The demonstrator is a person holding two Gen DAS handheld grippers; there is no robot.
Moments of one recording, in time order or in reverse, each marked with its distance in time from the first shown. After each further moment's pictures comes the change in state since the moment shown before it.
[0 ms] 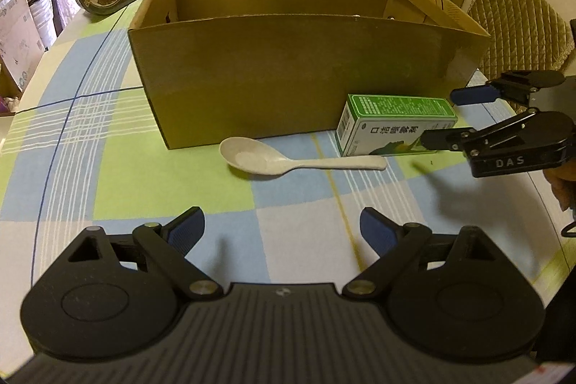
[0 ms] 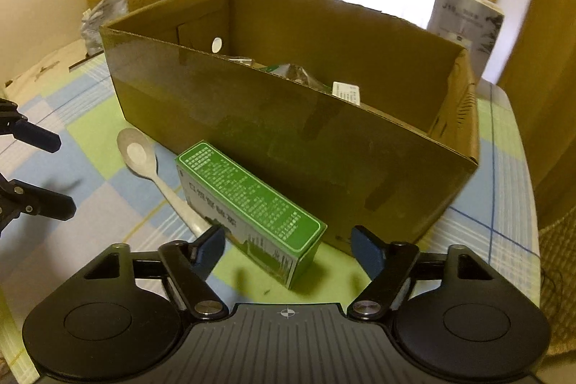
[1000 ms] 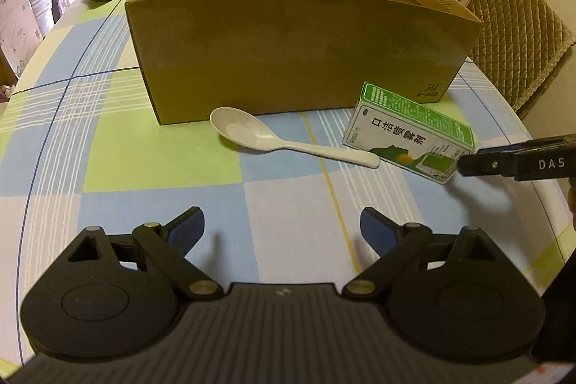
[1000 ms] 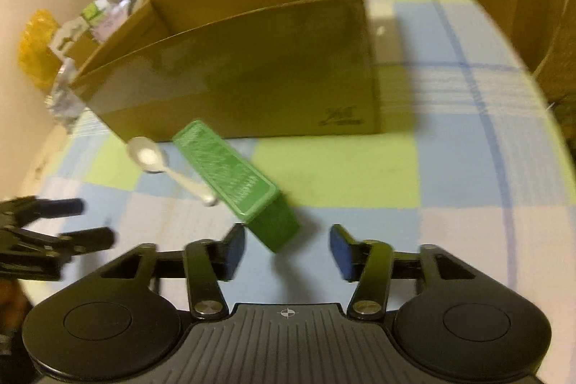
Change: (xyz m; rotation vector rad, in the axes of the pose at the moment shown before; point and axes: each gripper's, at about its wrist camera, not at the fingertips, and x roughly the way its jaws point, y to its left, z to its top) left arm -0.005 -0.006 -0.019 -0.019 0.014 -0.015; right arm -0.045 -0.018 -0.044 0.489 0.083 0.035
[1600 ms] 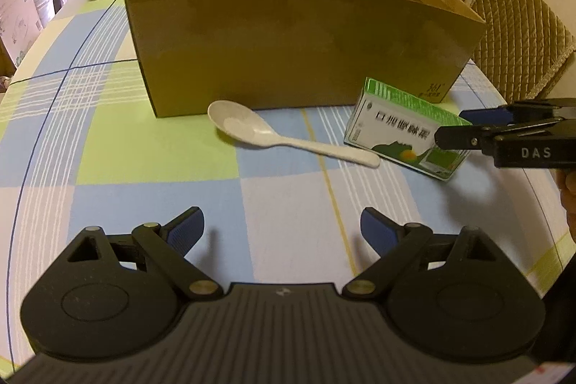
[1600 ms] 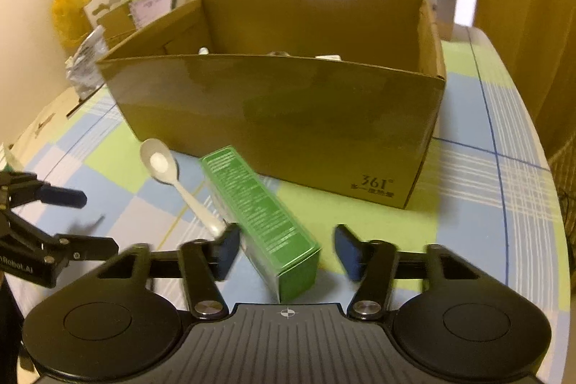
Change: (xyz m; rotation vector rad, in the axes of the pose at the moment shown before) left arm 0.009 0.001 0.002 -0.024 0.006 -0.010; right arm 0.017 0.029 0.017 -0.221 -0.061 0.009
